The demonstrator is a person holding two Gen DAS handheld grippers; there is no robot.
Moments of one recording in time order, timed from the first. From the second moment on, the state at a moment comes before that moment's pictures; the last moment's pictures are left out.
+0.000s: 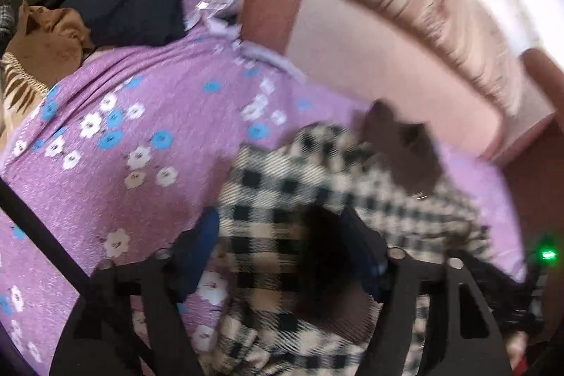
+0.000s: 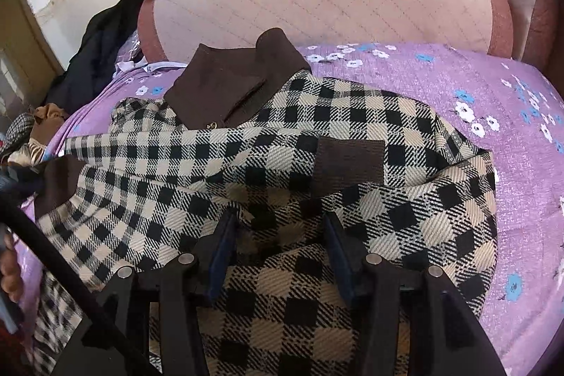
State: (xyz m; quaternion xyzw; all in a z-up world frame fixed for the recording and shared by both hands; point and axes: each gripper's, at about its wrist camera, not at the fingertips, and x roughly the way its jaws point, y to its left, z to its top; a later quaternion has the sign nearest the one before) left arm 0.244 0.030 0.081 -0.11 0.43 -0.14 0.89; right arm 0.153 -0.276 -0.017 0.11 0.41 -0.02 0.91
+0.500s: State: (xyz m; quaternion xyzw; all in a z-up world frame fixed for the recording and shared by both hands) left arm 0.262 -0.004 0.092 -0.02 0.43 -0.11 0.89; right arm 0.098 -0.279 0.064 0.11 0.32 0.00 0.94
